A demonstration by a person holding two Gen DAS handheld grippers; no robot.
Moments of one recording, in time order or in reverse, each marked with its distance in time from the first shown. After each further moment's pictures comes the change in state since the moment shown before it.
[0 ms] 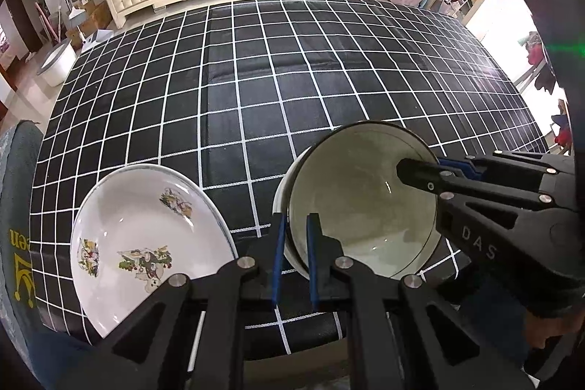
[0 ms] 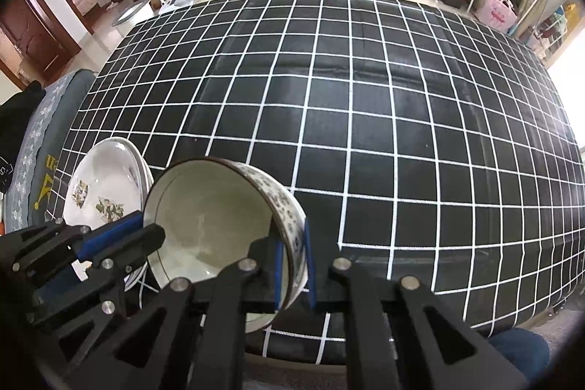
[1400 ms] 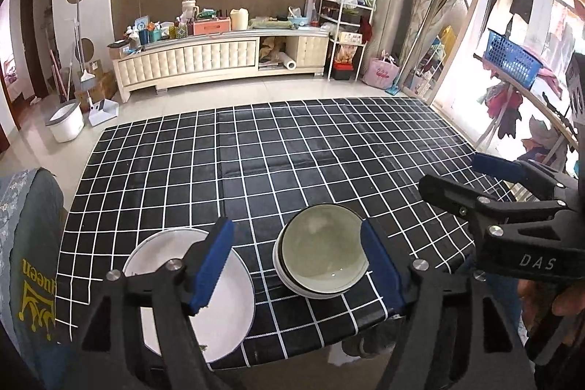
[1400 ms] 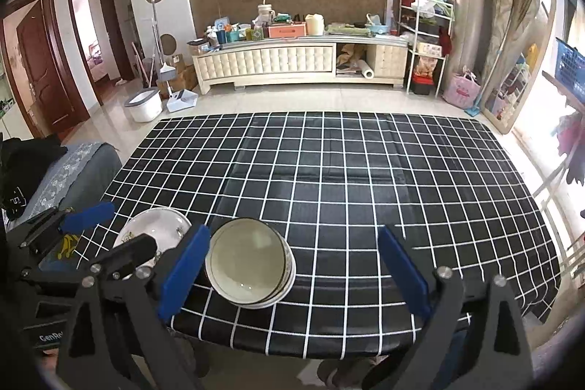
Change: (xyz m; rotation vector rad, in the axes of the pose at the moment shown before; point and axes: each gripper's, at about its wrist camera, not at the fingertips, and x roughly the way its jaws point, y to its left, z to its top) left arm -0.137 -0.005 -0.029 0.031 -0.379 -0.048; right arm -0.142 0.010 -0.051 0.013 -0.430 -0.051
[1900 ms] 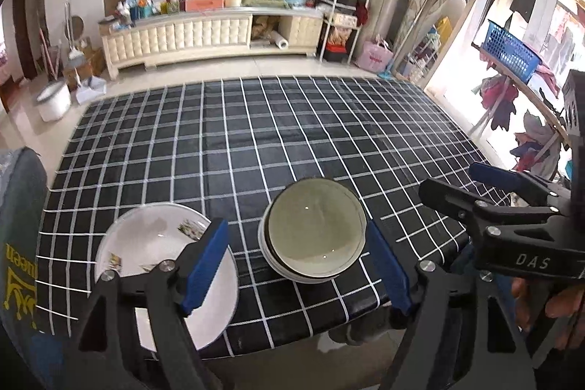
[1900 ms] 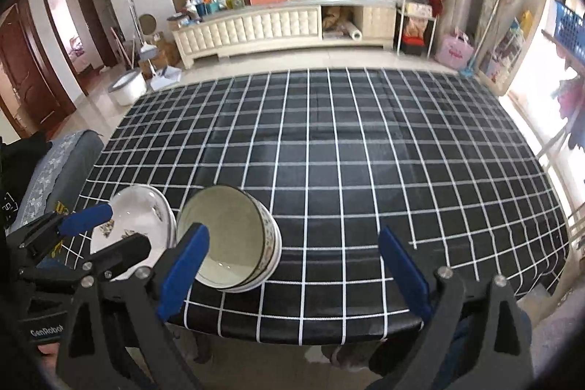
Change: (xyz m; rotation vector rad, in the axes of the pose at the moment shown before) left arm 0.034 0.007 -0.010 -0.037 0.104 -0.065; right arm 0.055 -0.020 -0.019 0.081 0.164 -0.026
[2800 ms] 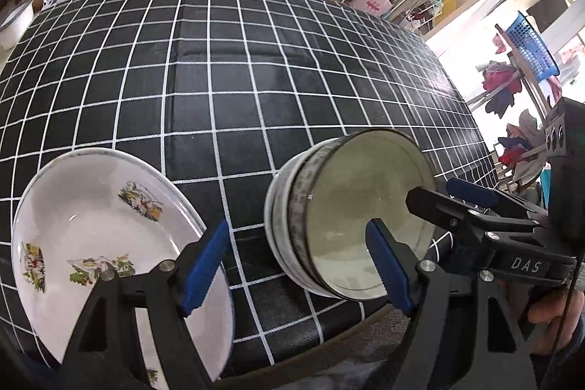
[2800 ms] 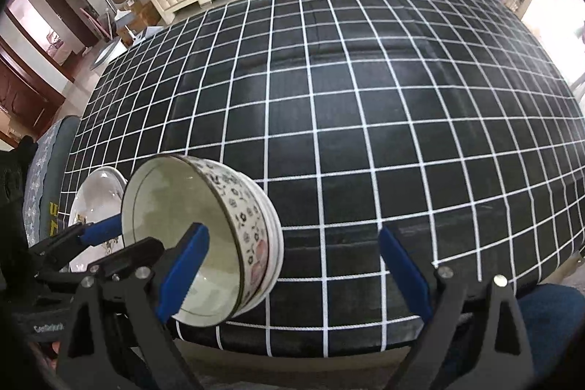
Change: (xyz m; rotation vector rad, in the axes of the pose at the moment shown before) left arm 0.118 0.055 -0.011 -0.142 0.281 -0.175; right arm 0.093 -0.011 -0.001 0.106 0.255 0.039
